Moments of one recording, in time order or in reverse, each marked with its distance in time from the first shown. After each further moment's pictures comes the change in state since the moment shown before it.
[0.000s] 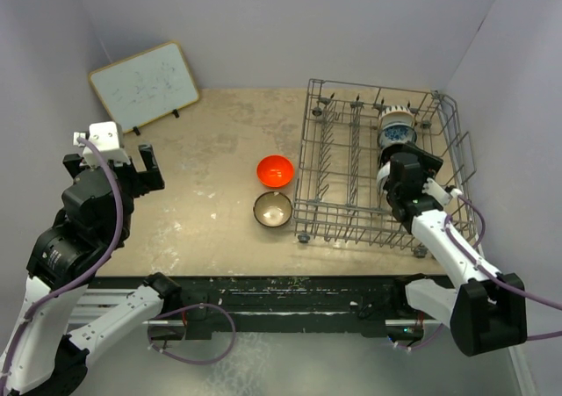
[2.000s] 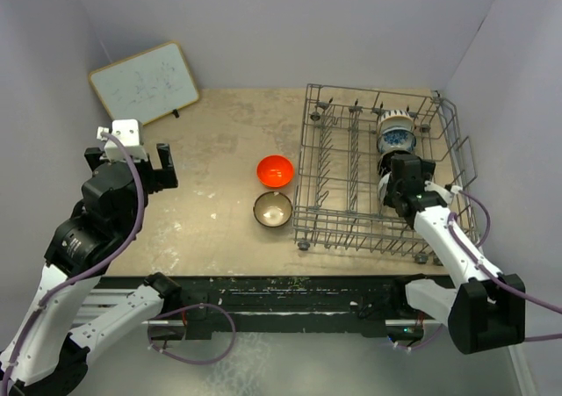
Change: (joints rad) left arm 0.000 0.021 -0.078 0.087 0.069 0.023; right arm -0.033 -0.005 0.050 -0.270 -0.156 -0.106
